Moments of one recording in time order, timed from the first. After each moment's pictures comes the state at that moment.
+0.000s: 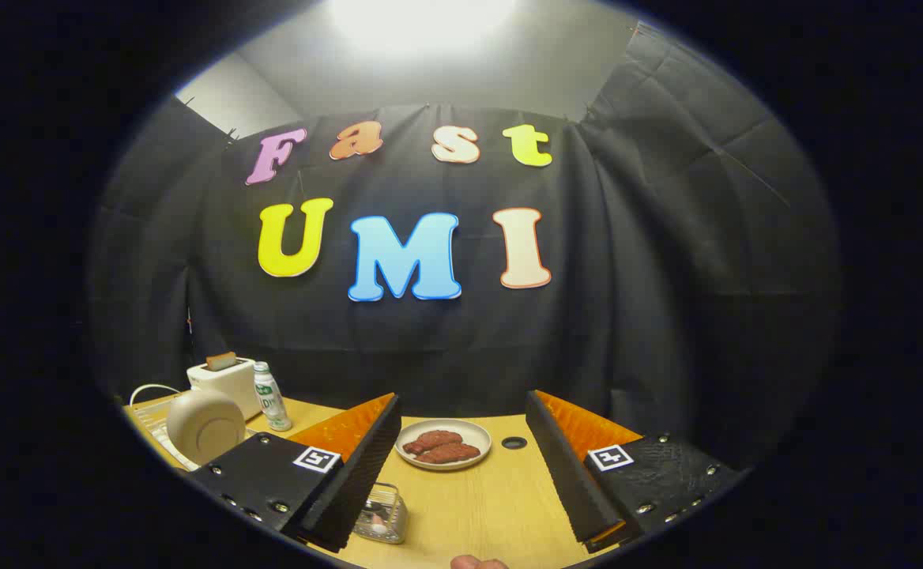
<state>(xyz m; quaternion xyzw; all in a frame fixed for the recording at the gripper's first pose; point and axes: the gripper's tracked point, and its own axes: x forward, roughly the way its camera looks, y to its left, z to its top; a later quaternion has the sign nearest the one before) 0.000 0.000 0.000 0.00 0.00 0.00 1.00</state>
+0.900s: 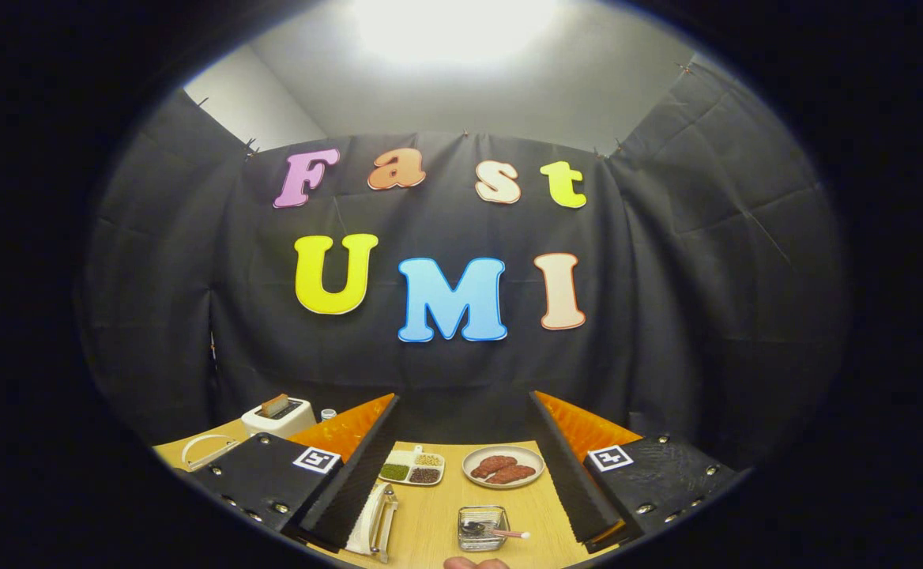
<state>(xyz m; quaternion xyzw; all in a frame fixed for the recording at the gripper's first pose) -0.037 0.137 0.087 0.00 0.00 0.01 1.00</state>
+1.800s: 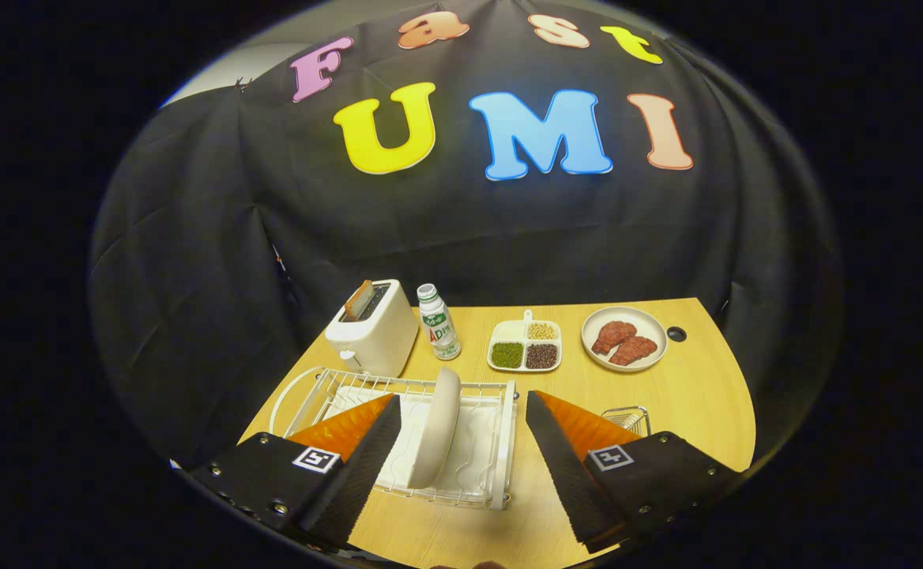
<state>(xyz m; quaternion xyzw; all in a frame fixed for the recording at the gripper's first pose) -0.014 0.283 -0.025 0.06 0.34 0.15 0.93</state>
